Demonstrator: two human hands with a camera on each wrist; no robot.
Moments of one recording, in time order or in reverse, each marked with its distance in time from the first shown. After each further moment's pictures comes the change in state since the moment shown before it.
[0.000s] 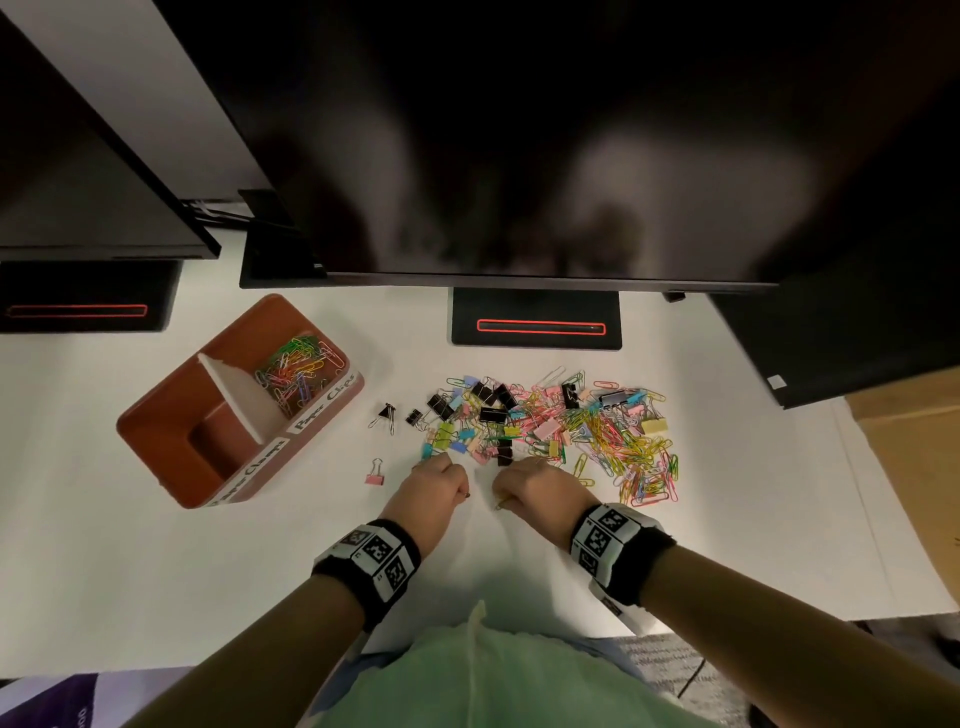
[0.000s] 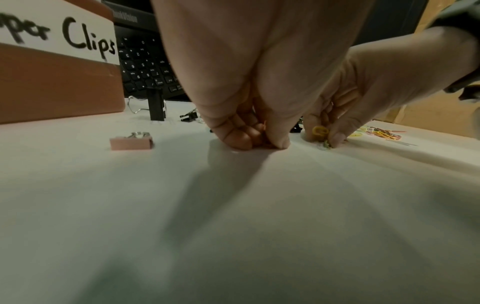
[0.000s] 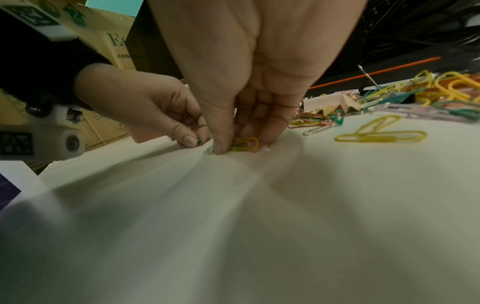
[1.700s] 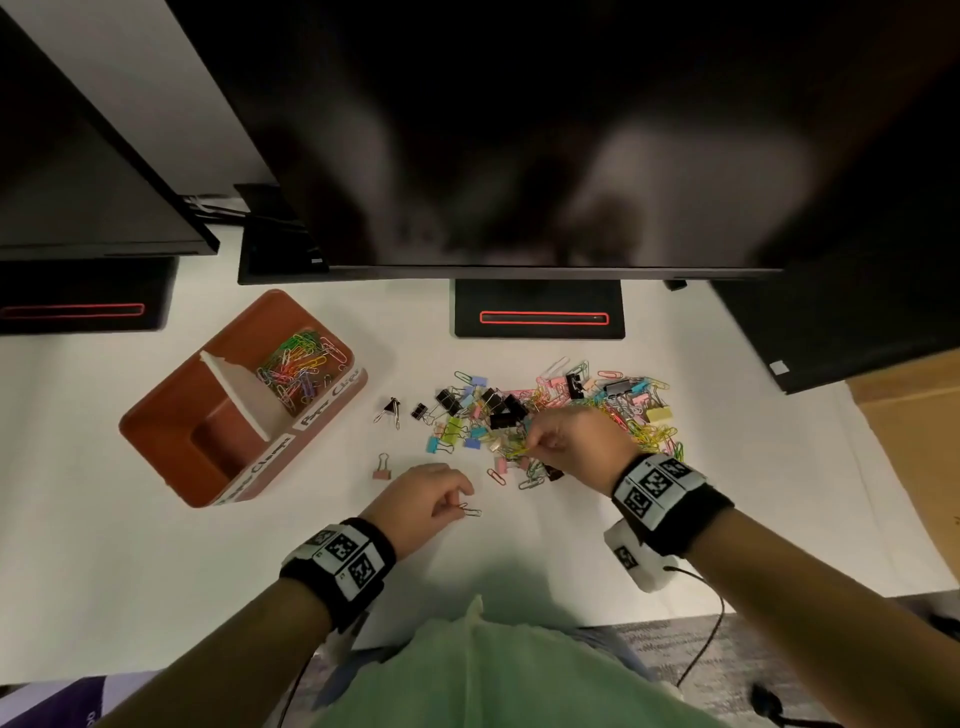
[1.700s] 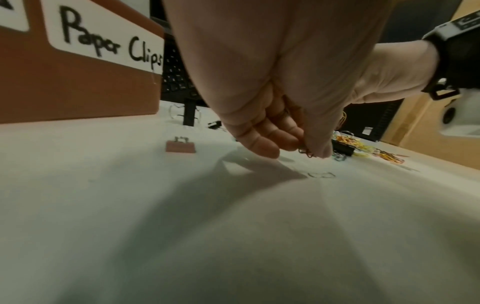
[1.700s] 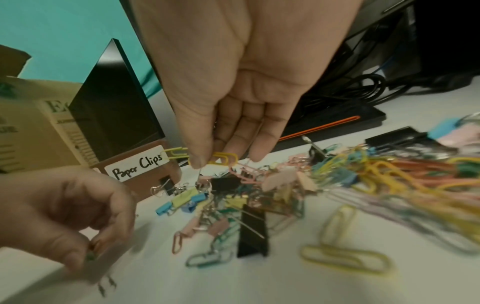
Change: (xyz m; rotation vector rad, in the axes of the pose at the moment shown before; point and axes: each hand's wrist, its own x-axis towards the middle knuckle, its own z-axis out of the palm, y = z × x) left_hand -0.020 -0.012 -0.027 -0.169 -0.123 0.122; right_hand -0.007 0.010 -0.054 0.198 0.226 0.039
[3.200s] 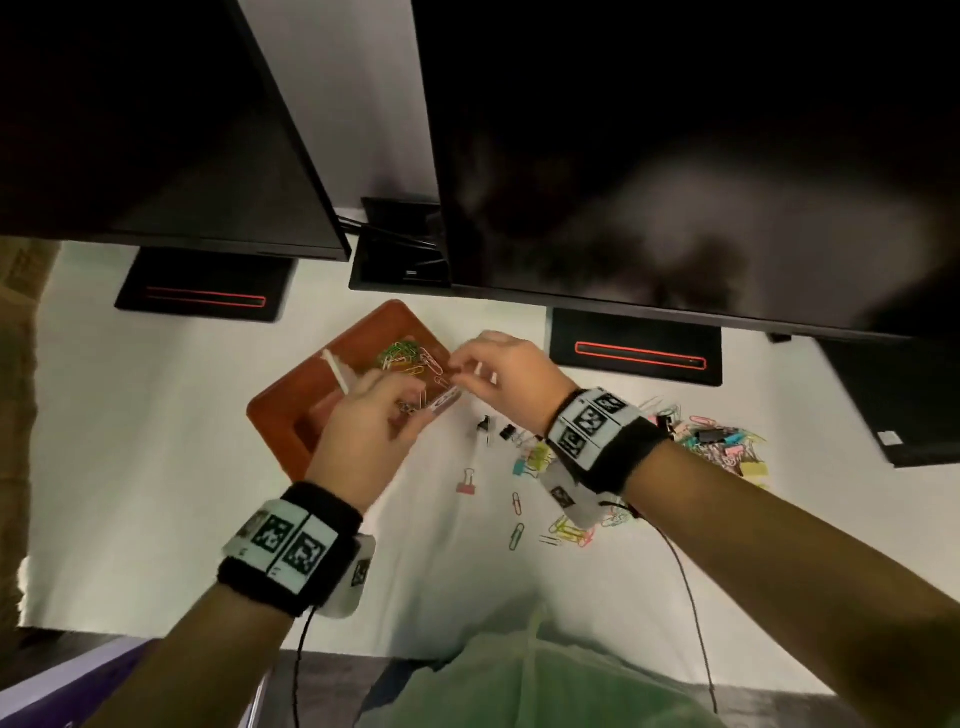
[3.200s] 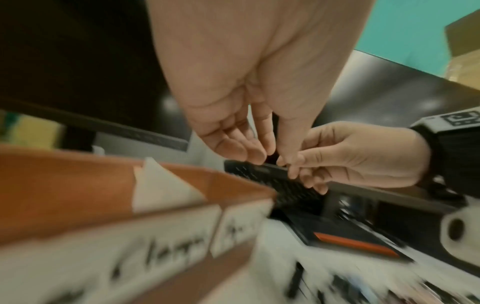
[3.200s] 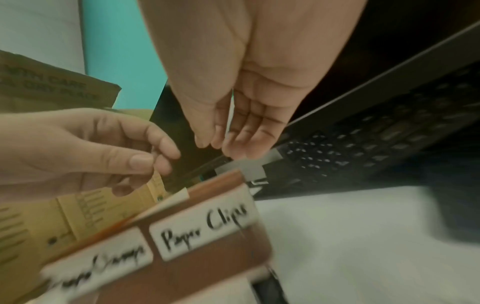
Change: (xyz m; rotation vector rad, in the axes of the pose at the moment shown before) left_hand -0.059 -0.013 -0.137 0.024 0.667 -0.195; right_hand 0.136 -0.140 0.009 0.016 0.067 -0.264
